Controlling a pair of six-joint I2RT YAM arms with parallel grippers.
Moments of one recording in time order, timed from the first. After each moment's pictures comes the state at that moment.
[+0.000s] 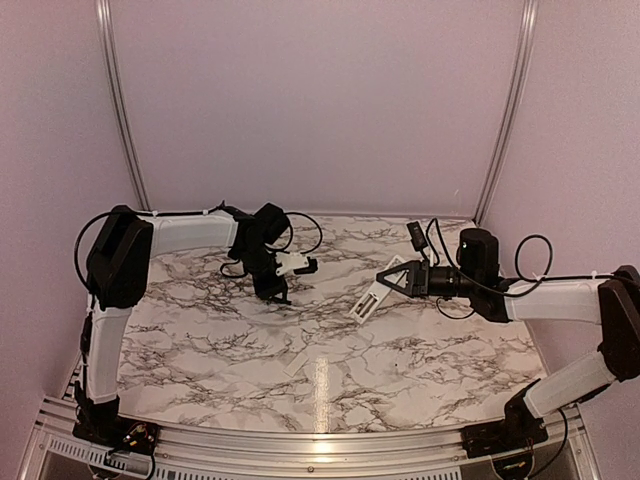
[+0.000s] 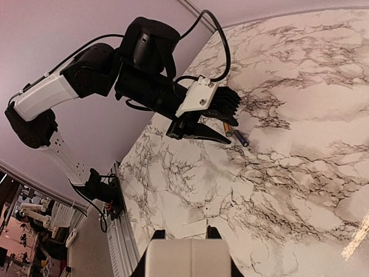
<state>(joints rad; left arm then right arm) -0.66 2.20 1.73 -0.77 0.17 0.63 0.43 1.37 0.61 0.46 -0.81 0.62</state>
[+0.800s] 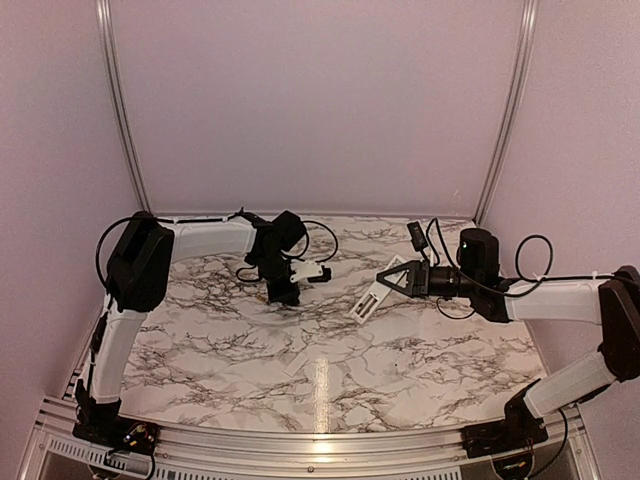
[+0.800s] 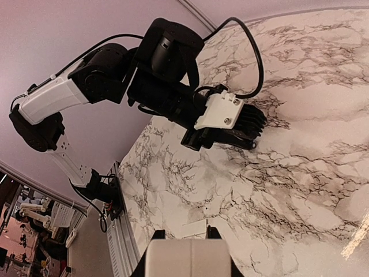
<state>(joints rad) -0.71 2.32 1.86 -0.81 0.15 0.67 0.43 1.36 0.61 0.46 -0.81 0.62</state>
